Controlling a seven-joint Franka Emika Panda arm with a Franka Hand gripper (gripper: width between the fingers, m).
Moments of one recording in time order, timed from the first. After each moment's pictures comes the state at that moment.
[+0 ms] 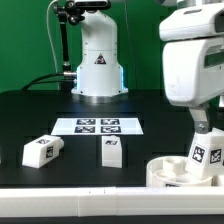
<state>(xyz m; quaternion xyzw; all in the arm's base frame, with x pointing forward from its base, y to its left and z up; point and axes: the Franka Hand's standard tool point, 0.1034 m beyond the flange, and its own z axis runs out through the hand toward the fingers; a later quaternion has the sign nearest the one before) 0.638 0.122 0.104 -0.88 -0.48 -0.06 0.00</state>
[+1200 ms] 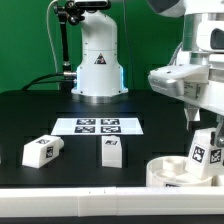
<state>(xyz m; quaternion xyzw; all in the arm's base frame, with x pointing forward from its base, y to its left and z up) 0.632 0.113 0.083 -0.65 -0.76 -0.02 -0.05</state>
